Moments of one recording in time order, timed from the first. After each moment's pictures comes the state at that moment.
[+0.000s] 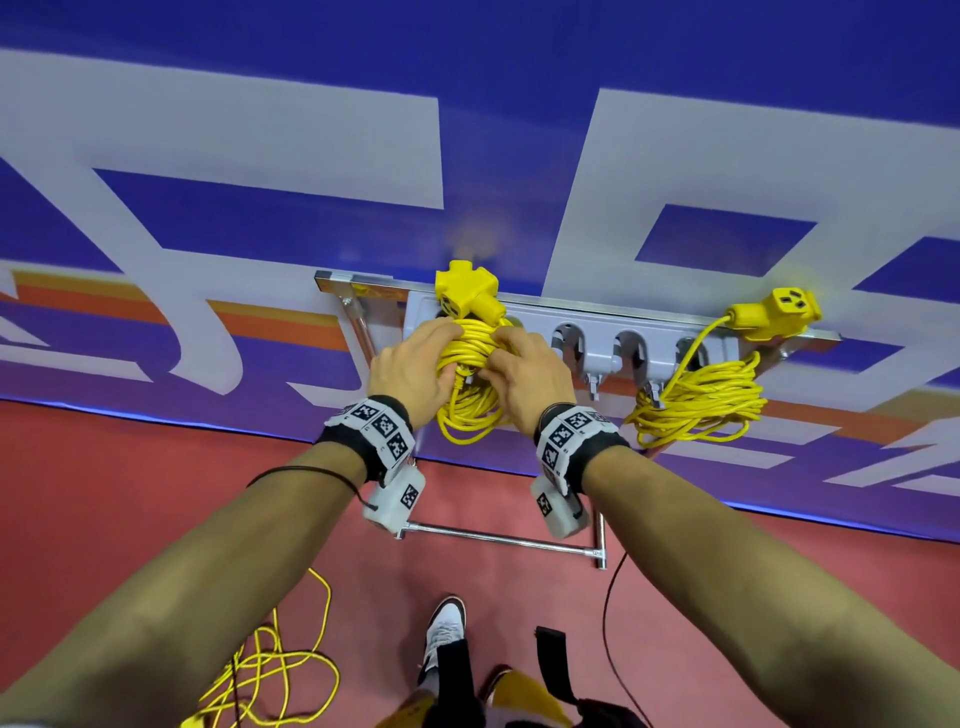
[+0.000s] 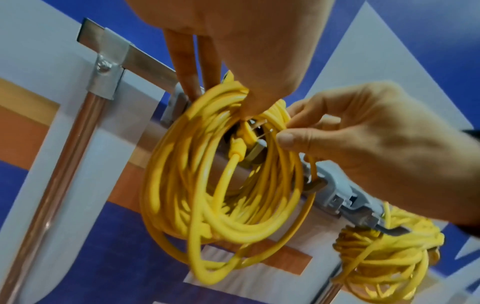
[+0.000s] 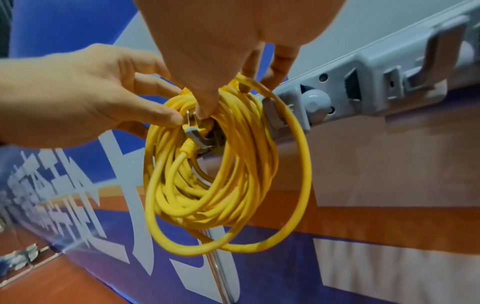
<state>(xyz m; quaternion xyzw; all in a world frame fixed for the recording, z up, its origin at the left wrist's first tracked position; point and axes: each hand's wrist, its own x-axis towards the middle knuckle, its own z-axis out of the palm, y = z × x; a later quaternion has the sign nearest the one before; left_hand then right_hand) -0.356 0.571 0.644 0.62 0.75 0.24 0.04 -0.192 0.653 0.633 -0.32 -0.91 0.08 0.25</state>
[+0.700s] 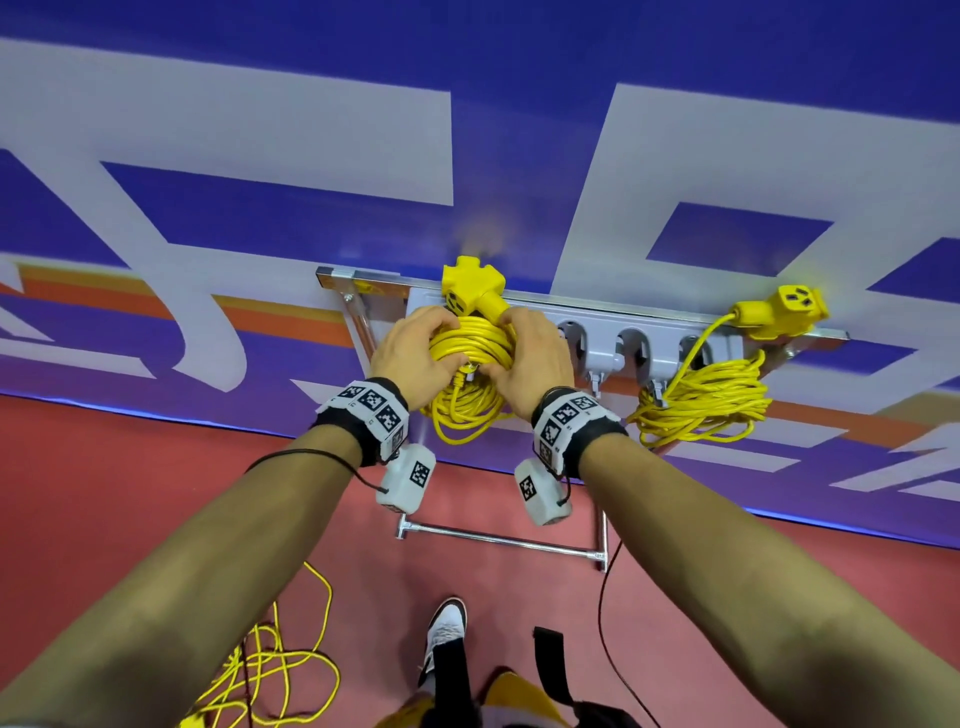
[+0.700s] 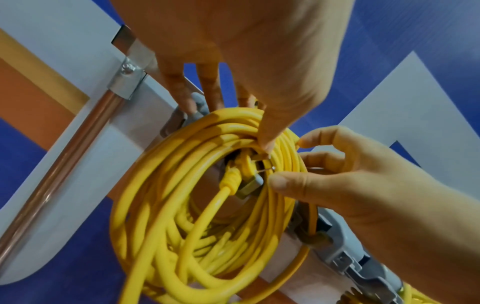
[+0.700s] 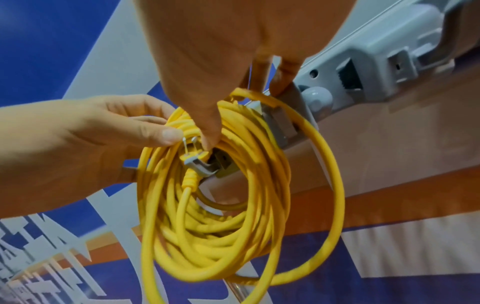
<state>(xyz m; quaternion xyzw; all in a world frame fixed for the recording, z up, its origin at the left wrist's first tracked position) -0.372 0.586 0.650 0.56 0.74 0.33 0.15 -0.208 0.660 0.651 -0.45 -0.85 0.21 0.19</state>
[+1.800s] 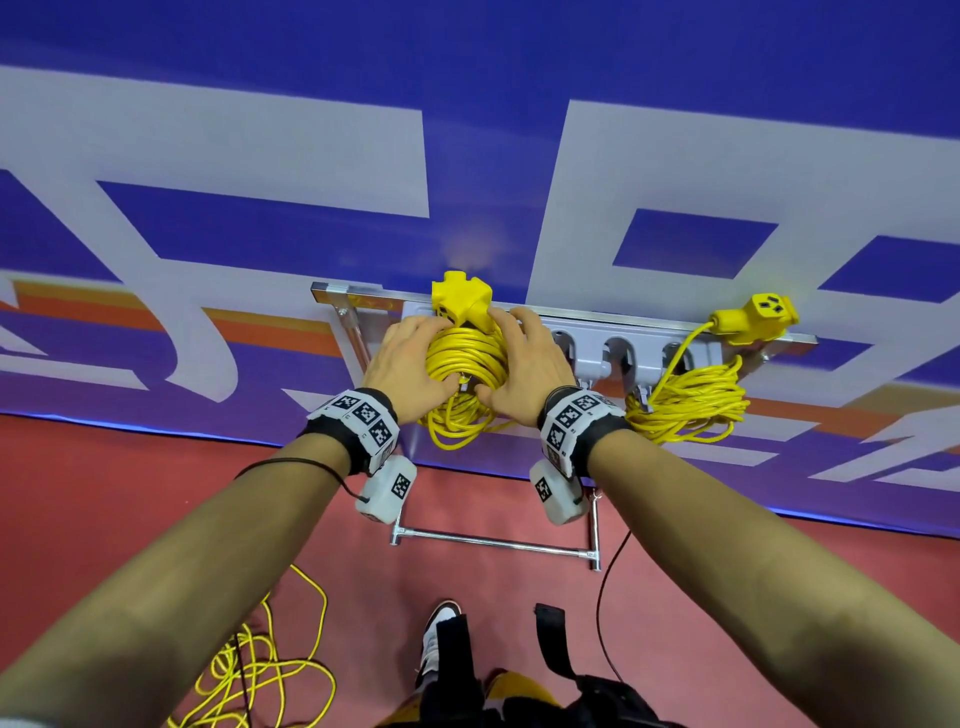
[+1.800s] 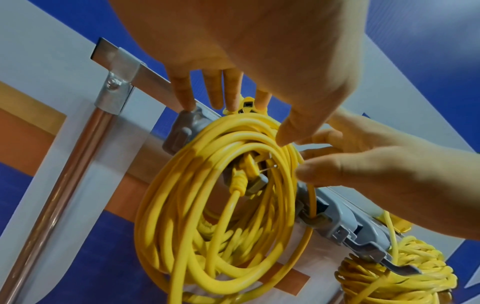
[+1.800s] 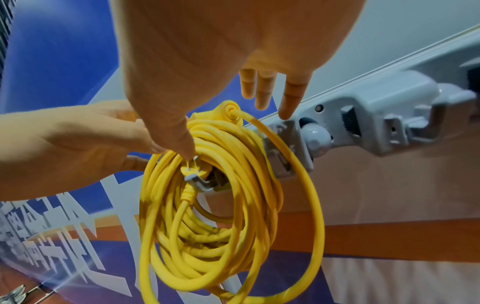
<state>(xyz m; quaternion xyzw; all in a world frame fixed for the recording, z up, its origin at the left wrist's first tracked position) -0.352 0.567 0.662 0.59 0.74 0.26 0.16 -0.176 0.651 0.664 -0.42 -0.88 0.19 0.12</state>
